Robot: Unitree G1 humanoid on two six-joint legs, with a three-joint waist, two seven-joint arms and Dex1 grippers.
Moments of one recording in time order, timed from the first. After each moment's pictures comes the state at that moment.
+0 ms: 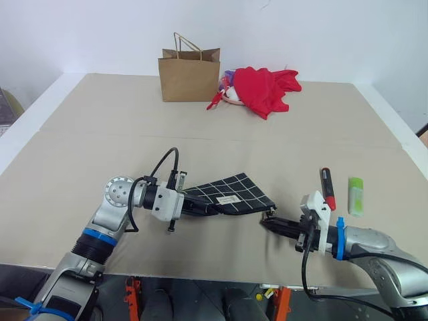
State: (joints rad) left arm -0.53 0.47 -0.27 0.20 -0.29 -0.51 -1.38; right arm 0.02 -0.75 -0.08 -0.33 0.57 0.59 0.93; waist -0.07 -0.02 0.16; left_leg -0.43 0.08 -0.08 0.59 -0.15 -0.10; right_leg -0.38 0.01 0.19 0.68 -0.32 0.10
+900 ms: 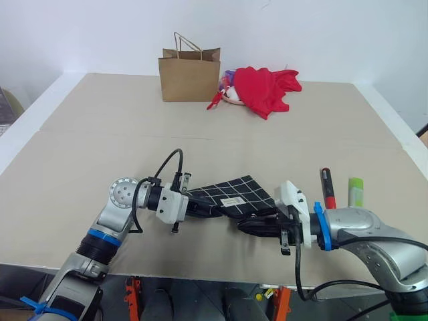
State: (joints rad) left arm -0.53 0.44 -0.28 0.20 -0.26 -0.53 -1.37; right arm -0.21 -0.79 0.07 -0.55 0.65 0.81 0.96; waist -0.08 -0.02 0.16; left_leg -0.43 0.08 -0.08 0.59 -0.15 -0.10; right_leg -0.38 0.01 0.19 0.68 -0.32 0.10
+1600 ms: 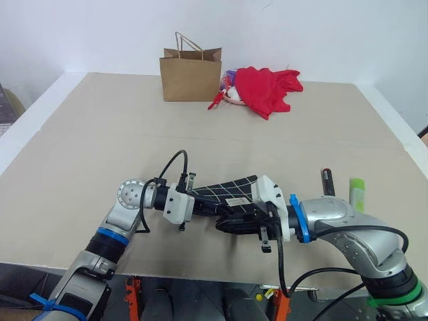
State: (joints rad) left arm -0.55 0.38 -0.29 0.29 -0.22 -0.61 -1.34; right arm -0.34 -0.70 0.19 -0.55 0.66 0.82 0.95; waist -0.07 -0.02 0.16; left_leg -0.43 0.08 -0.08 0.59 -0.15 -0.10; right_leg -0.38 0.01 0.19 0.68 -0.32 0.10
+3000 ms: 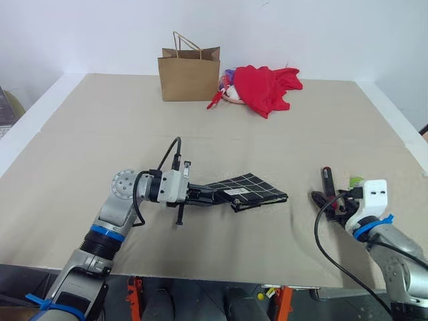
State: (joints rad) left arm -0.56 0.41 -0.23 0.17 -0.36 -0.30 -1.37; right arm 0.00 -0.56 -0.38 -0.17 0.46 0.57 0.36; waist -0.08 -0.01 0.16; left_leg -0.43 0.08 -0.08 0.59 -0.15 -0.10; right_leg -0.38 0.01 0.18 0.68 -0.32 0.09
